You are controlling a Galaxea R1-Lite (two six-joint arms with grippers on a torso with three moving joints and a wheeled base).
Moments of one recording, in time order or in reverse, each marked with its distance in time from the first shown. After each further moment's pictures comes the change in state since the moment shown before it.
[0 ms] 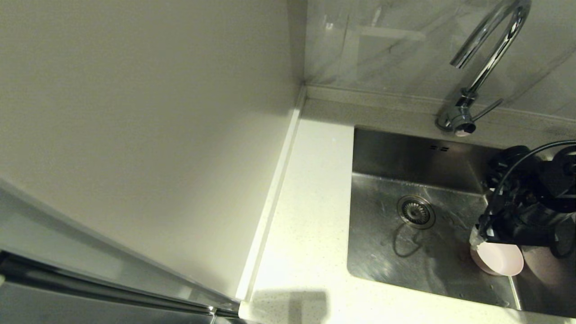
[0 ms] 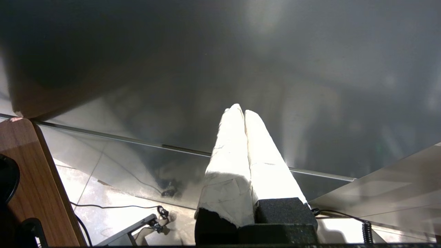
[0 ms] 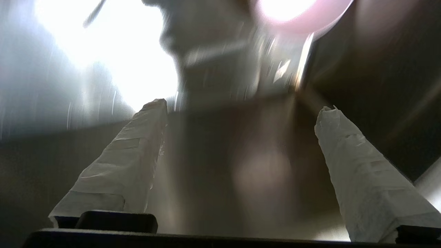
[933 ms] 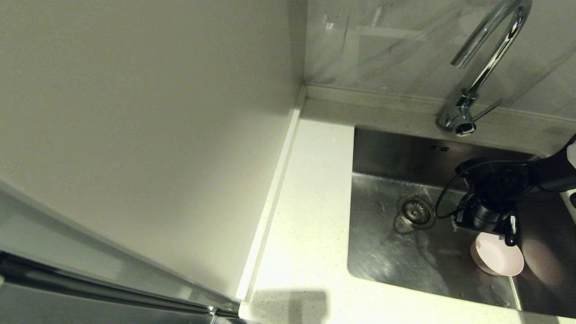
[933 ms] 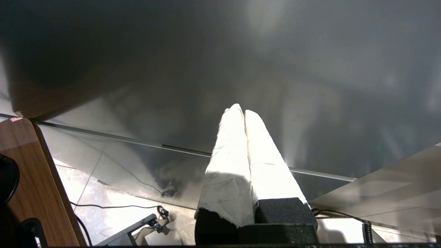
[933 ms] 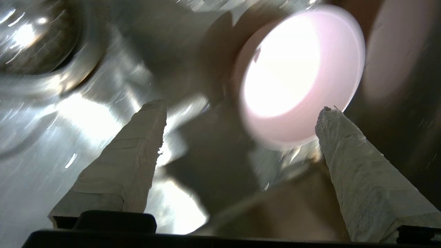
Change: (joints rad) left arm 0.000 0.000 0.000 0.000 0.000 0.000; right arm -0.051 0.339 -0.201 -0.209 -0.145 0.166
